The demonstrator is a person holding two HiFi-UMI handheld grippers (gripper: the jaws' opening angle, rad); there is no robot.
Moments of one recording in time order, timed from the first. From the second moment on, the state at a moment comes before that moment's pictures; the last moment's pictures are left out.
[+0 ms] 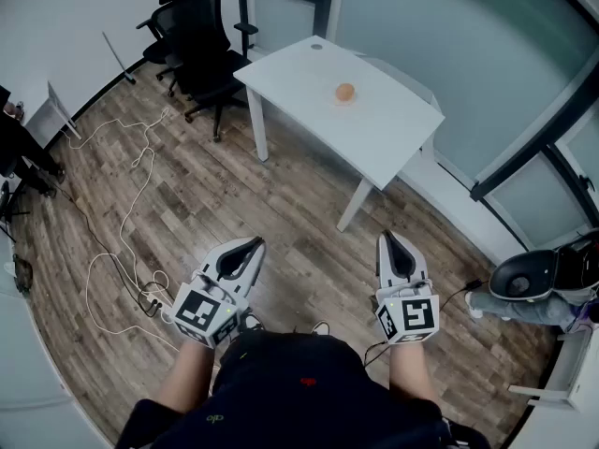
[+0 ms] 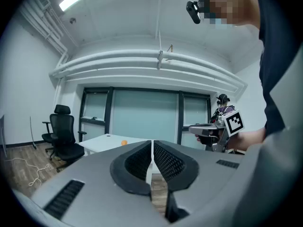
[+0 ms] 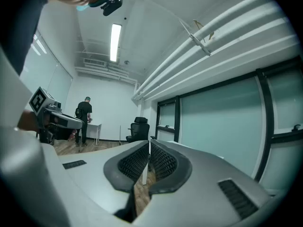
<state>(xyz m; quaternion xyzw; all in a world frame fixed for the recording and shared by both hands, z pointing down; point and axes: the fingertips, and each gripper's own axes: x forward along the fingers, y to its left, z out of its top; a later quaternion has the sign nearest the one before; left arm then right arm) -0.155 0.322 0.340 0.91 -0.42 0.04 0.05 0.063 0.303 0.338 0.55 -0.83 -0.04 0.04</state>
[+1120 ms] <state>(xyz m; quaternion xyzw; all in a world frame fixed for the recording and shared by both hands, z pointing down) -0.099 0.327 0.356 0.90 -0.42 0.05 0.09 0.123 0.305 0.357 0.55 -0.83 0.00 0.03</state>
